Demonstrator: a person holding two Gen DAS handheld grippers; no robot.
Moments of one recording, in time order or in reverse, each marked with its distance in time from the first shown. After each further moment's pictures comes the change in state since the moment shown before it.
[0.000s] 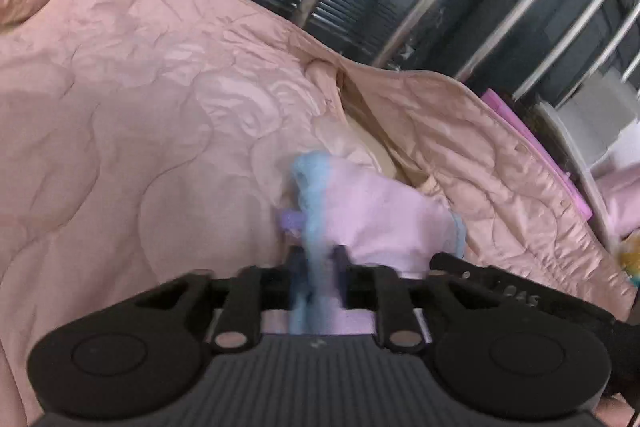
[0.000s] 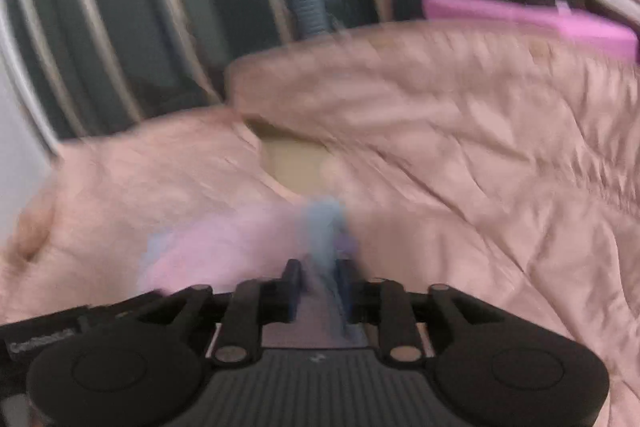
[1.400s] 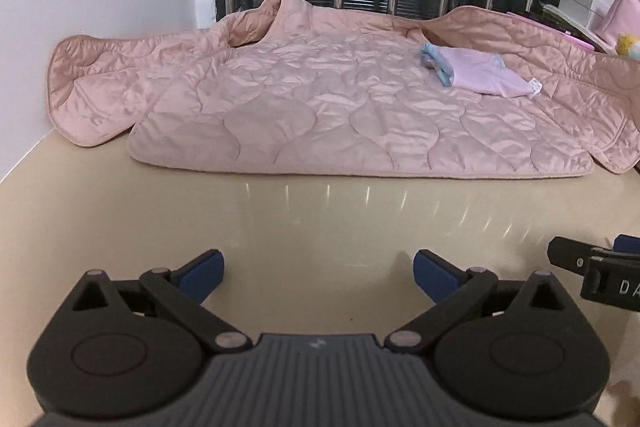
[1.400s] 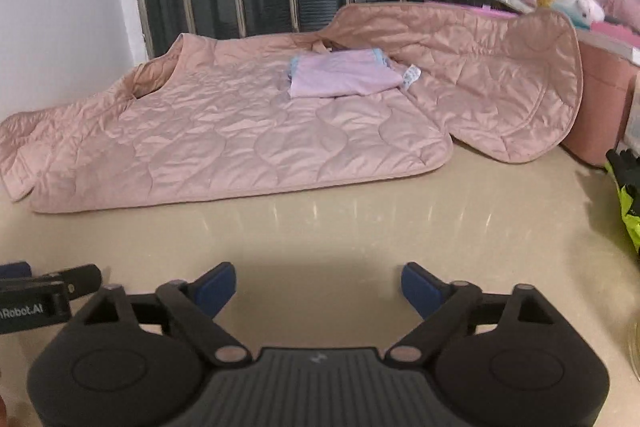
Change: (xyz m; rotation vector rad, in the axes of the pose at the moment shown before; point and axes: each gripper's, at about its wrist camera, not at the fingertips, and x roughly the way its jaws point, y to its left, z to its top) left arm -0.306 0.041 -0.208 0.322 -0.041 0.429; right arm -0.250 0.098 -0.262 -0.186 -0.010 -0.097
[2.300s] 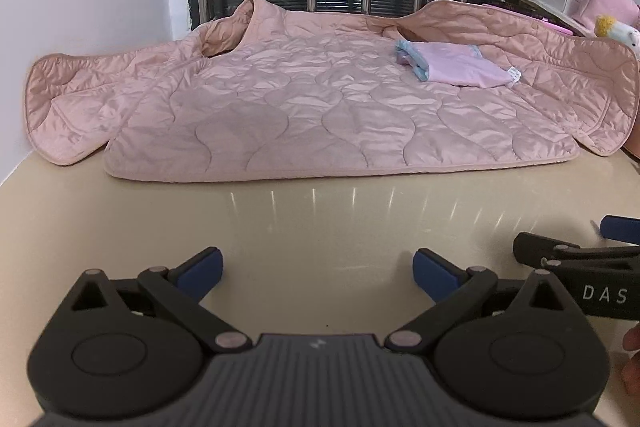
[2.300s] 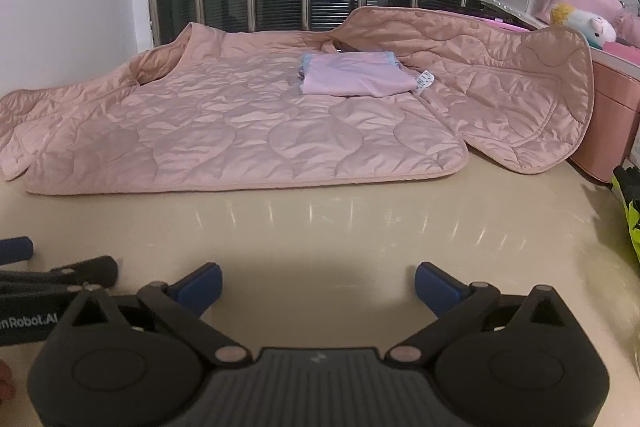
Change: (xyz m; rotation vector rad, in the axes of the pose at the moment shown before) left arm 0.005 -0.010 0.000 0.065 -0.023 -0.042; right arm 0.009 0.018 -0.001 -0.042 0.002 -0.026
